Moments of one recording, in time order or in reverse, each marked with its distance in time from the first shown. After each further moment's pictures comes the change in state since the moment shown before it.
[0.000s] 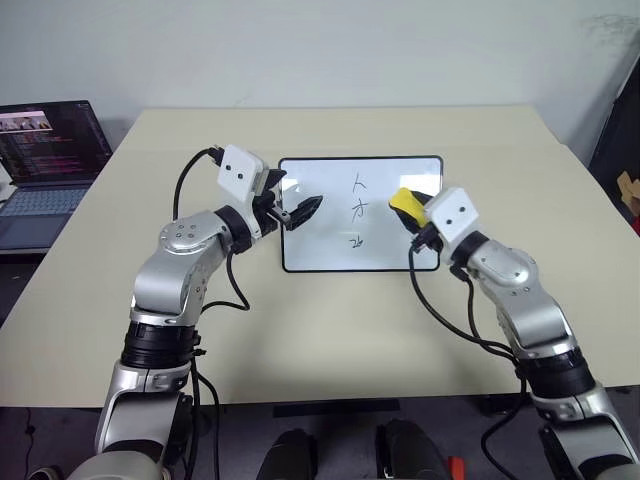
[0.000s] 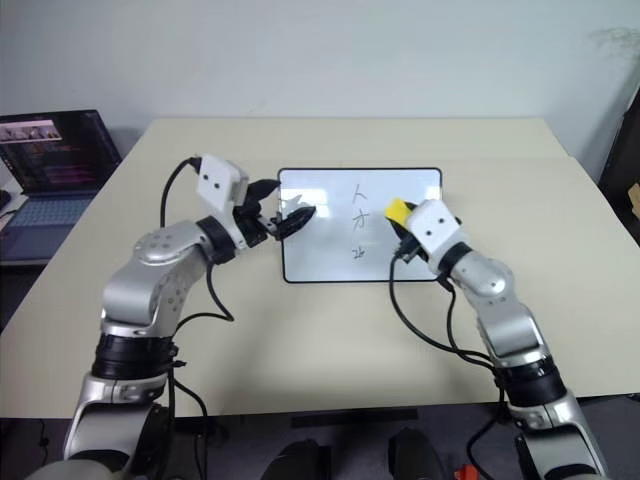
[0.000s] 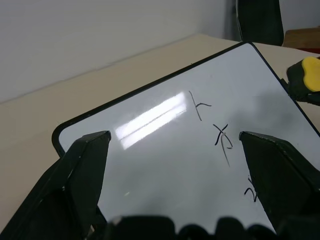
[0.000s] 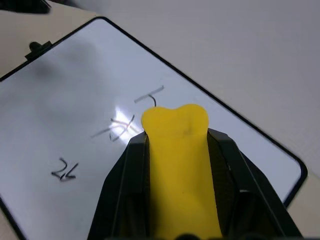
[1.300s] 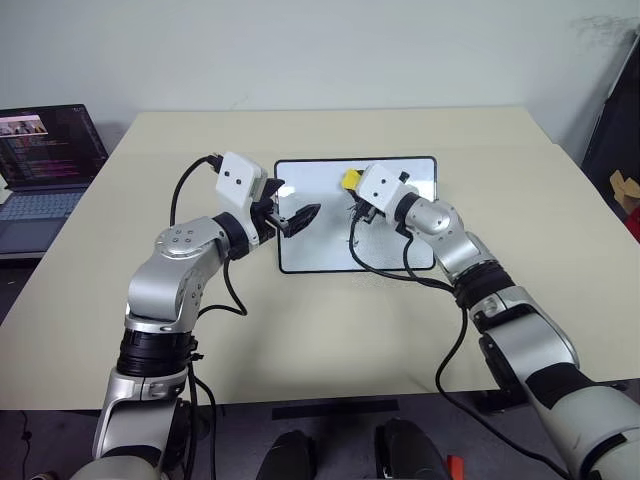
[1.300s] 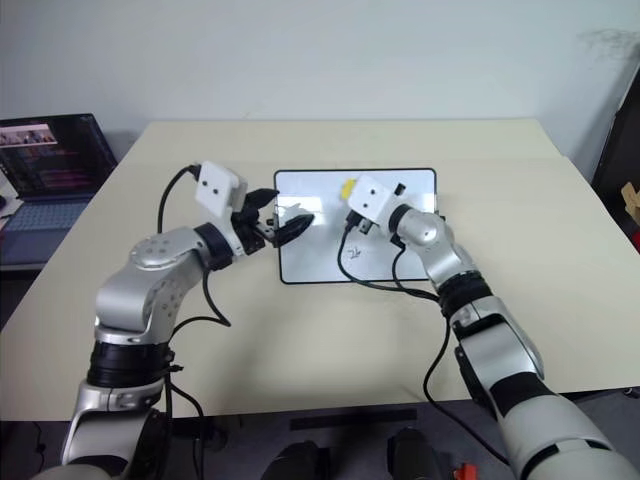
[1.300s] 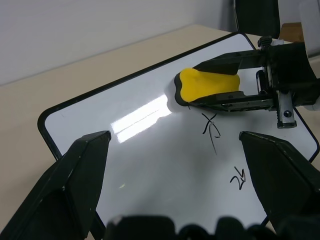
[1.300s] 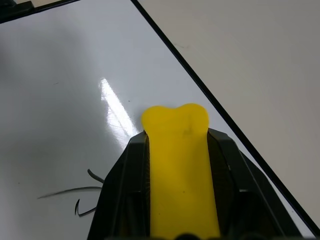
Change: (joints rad) left arm 0.042 0.012 0.019 -0.079 -0.010 0.095 0.003; right arm -0.444 0.180 0.102 0.867 -0.241 -0.389 -0.017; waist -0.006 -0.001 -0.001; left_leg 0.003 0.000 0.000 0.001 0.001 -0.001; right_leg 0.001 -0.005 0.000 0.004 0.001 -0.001
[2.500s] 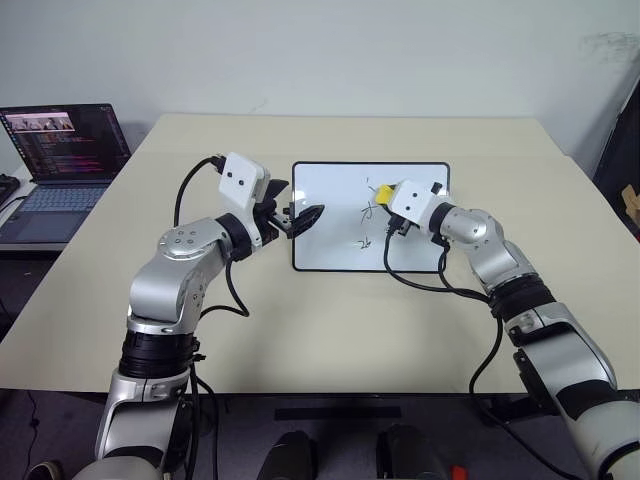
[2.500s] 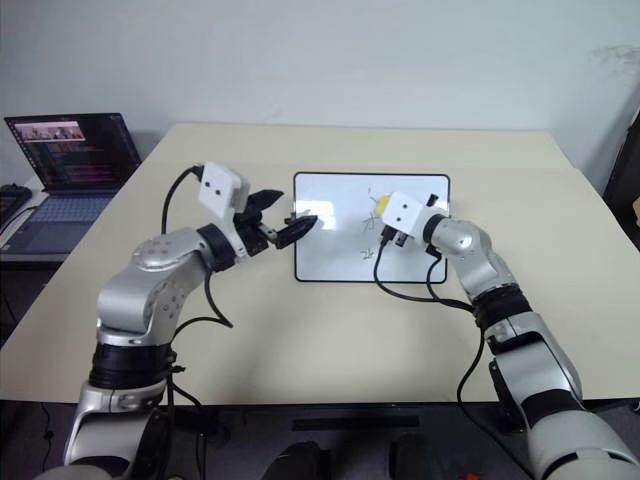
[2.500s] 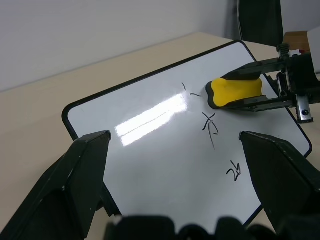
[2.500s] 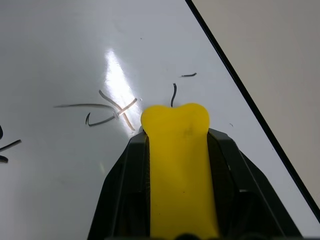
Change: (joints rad) left arm 0.003 -0.009 -0.001 -0.015 -0.009 0.011 -0.004; right arm 0.137 -0.167 -0.034 -0.177 0.007 0.089 0.105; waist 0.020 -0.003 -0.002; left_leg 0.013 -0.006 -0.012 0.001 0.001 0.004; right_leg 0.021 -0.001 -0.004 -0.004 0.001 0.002
